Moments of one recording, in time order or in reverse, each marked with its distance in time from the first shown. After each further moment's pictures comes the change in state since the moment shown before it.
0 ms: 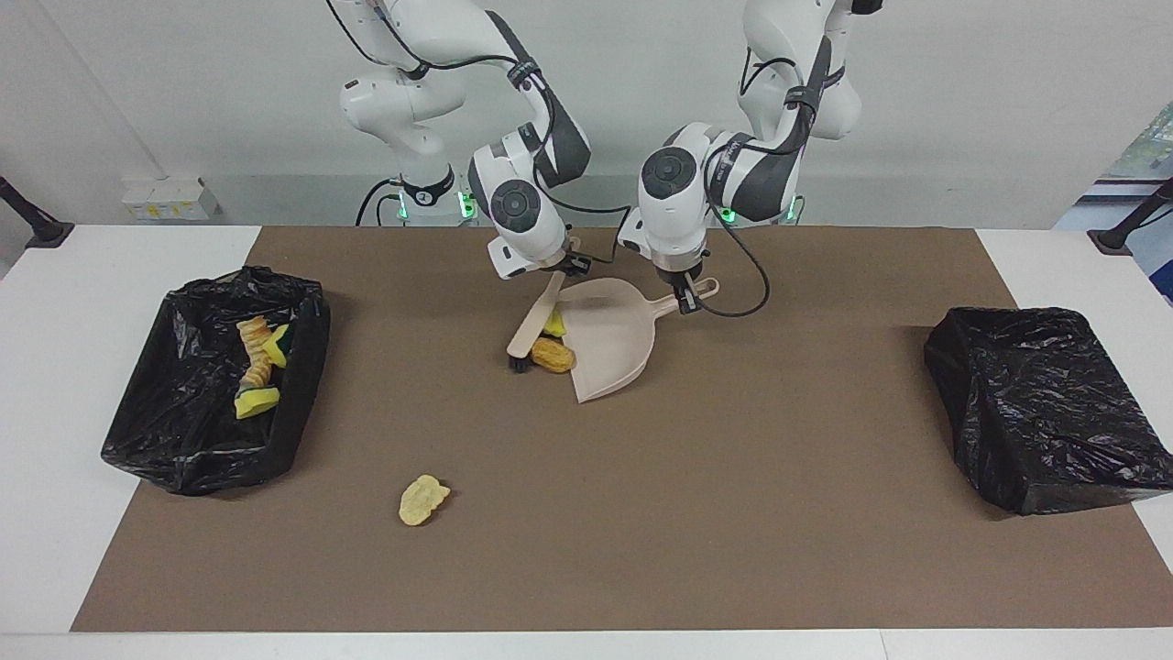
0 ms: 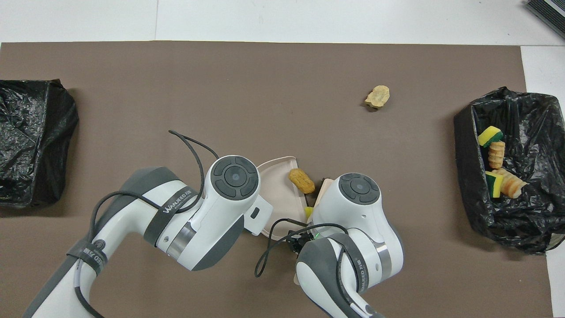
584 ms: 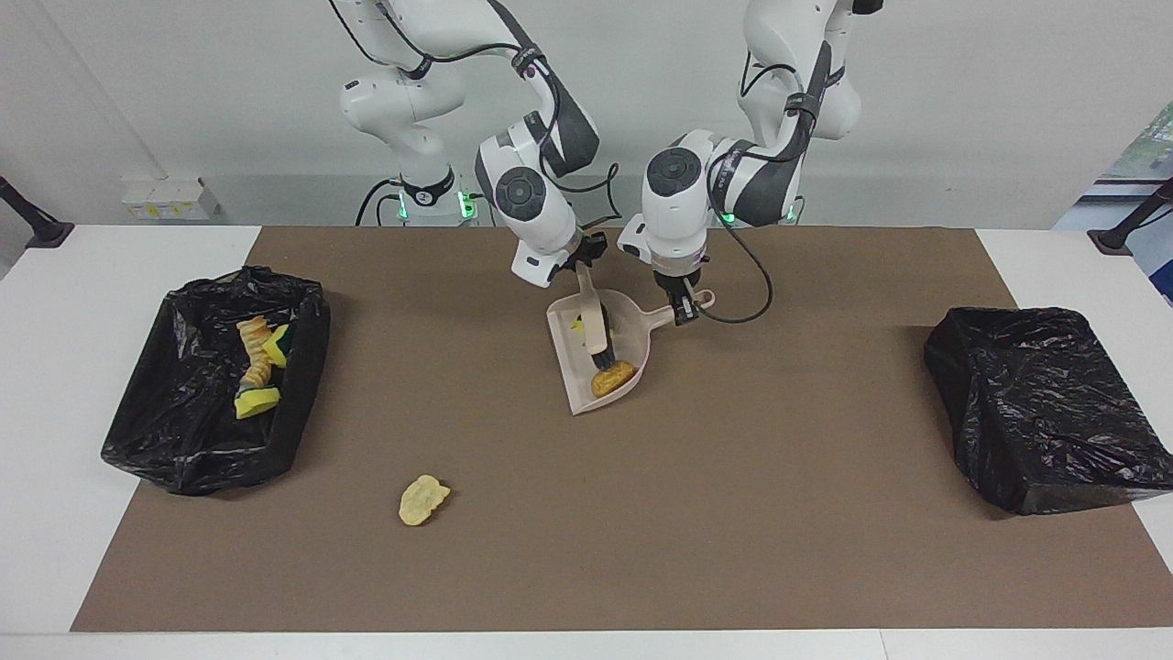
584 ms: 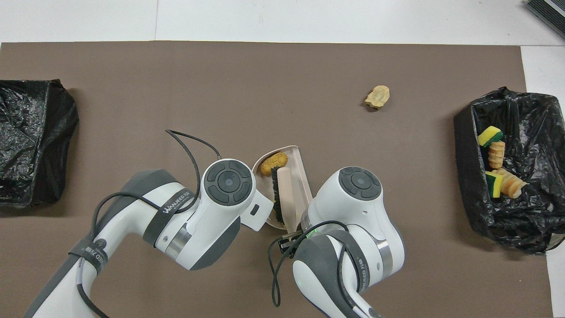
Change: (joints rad) left arm 0.008 0.000 0.005 -0.041 0.002 0.145 -0.039; right arm -0.003 -0.005 -0.001 0.078 0.020 -0.043 -0.550
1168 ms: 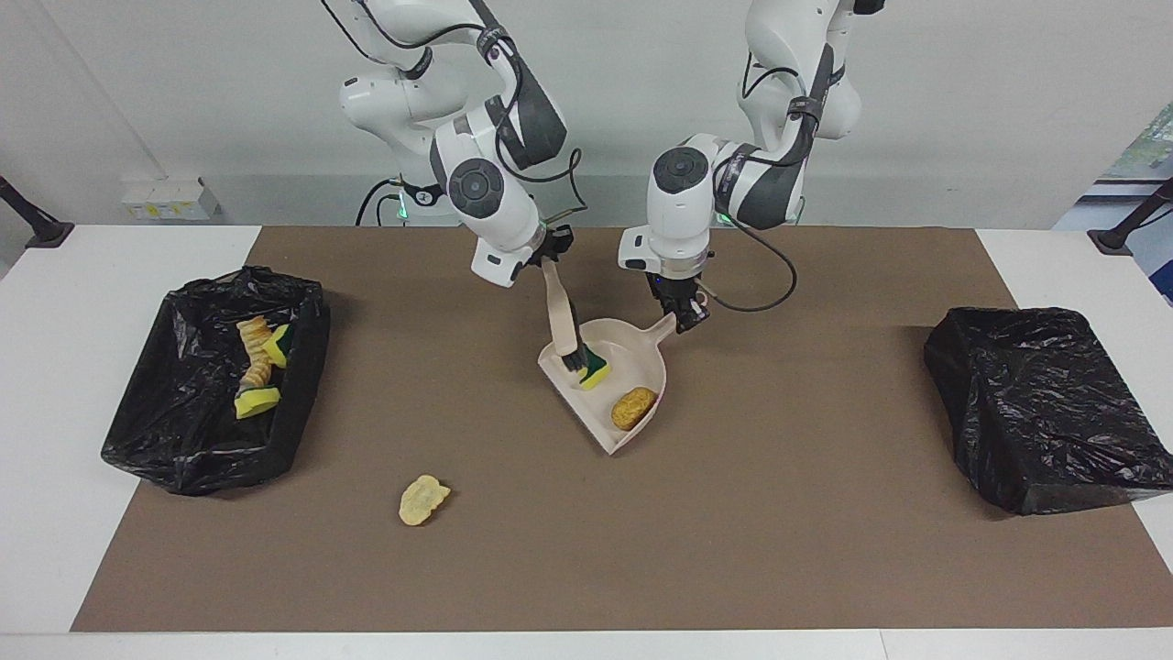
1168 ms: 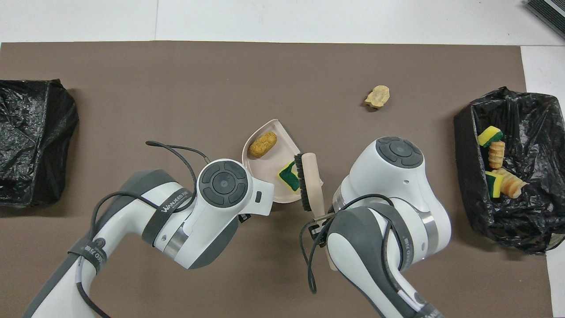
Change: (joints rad) left arm 0.001 0.001 0.003 -0.007 -0.001 0.075 -0.329; right arm -0.128 -0.026 -0.009 0.090 -0.135 -0.190 -0.036
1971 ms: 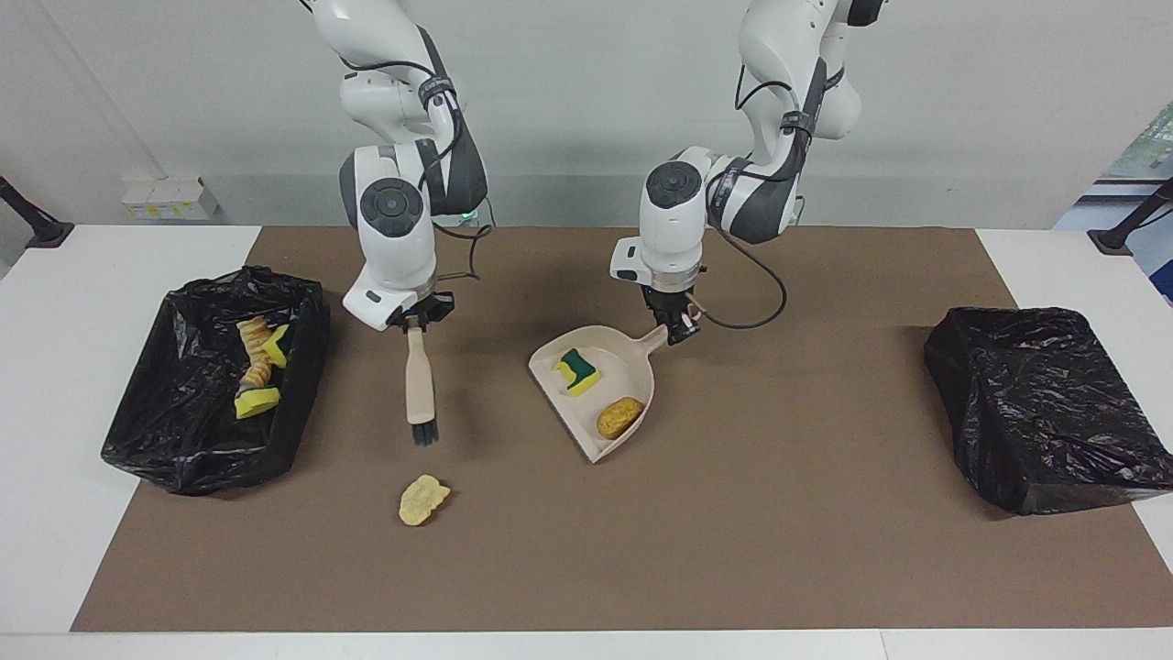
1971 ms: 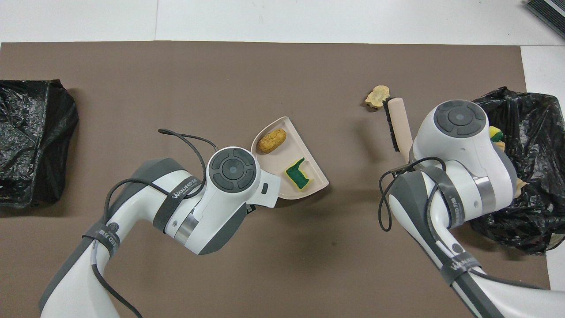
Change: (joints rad) left arm 0.000 0.079 0.000 0.093 -0.010 -0.019 0.084; right arm -0.248 0.104 -0.005 0.082 -0.595 0.145 0.000
